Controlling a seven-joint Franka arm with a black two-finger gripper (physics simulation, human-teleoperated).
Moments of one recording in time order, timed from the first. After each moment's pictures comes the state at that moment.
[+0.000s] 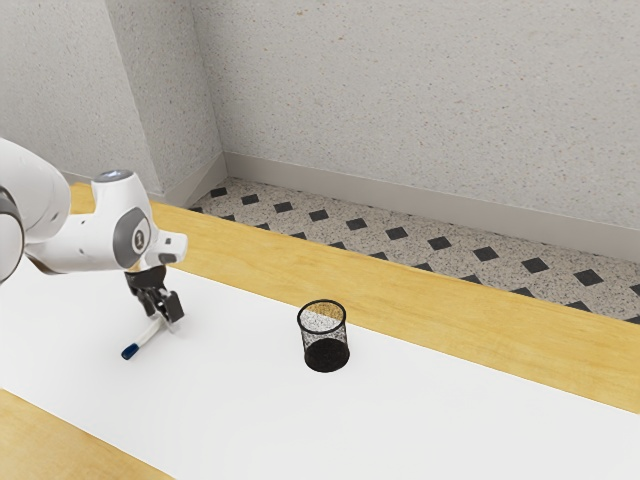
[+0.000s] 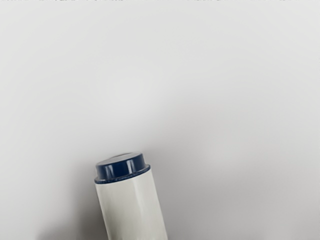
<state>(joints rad) -0.01 0.42 0.33 -2.05 -0.22 2.41 0.69</state>
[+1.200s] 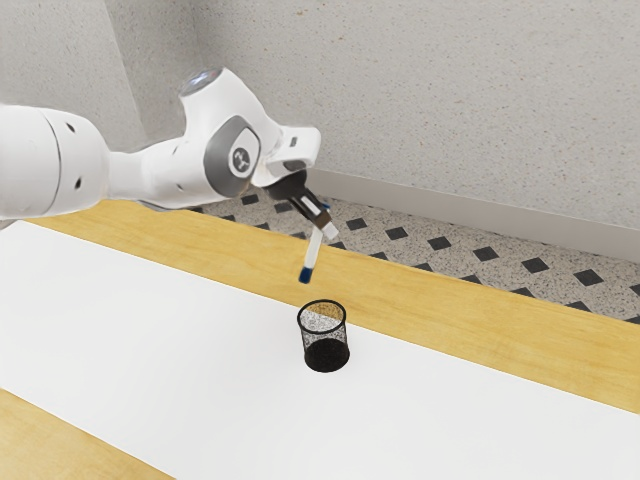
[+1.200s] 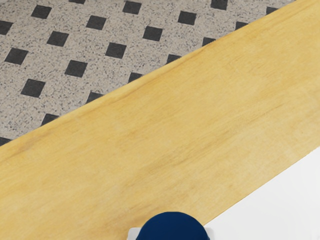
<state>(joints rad) -0.46 0.24 0.33 -1.83 -0.45 2.44 0.69</state>
